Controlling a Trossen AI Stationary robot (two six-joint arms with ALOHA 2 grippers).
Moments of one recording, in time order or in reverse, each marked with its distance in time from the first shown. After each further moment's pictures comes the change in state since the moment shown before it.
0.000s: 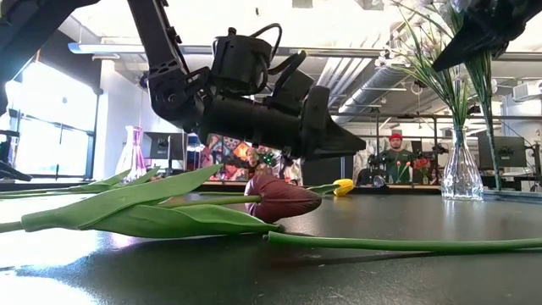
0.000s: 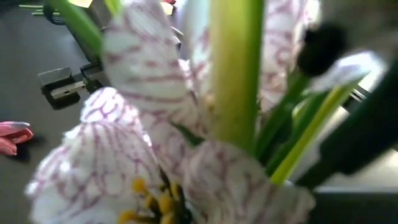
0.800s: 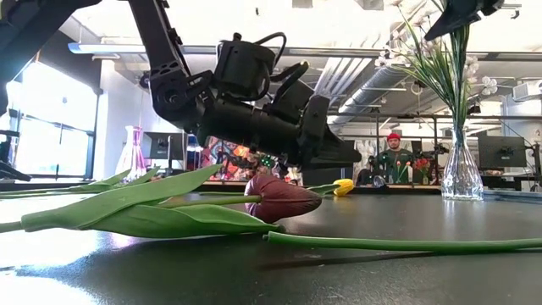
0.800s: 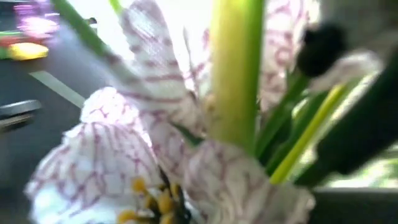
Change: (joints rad) left arm 0.013 0.000 0.000 -0.069 -0.004 -0.050; right arm -0.187 -0.004 0.232 -0.336 0.343 -0.179
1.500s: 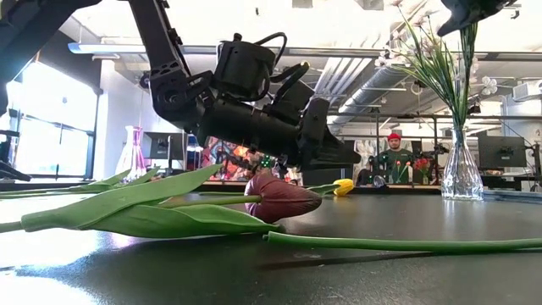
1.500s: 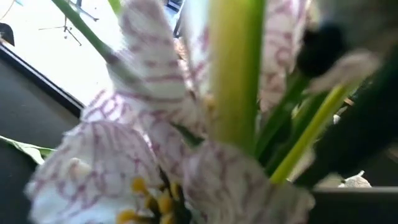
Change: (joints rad) left arm 0.000 0.000 0.000 -0.005 -0.008 0.029; right arm -0.173 -0.098 0.029 -0.040 0.101 -0.099
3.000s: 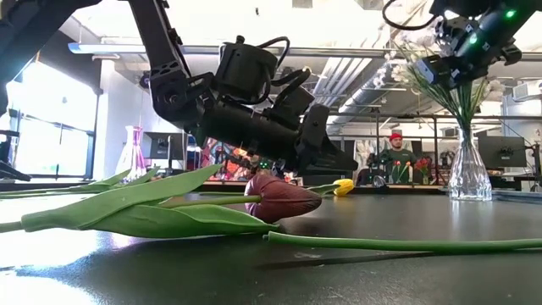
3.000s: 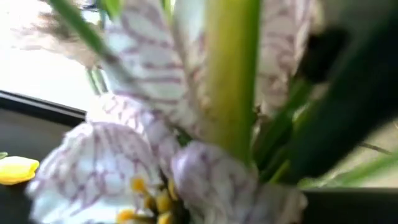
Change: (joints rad) left arm -0.002 0.000 0.000 -0.042 -0.013 -0.026; right arm -0.417 -0.004 -0.334 0.377 -0.152 0.099
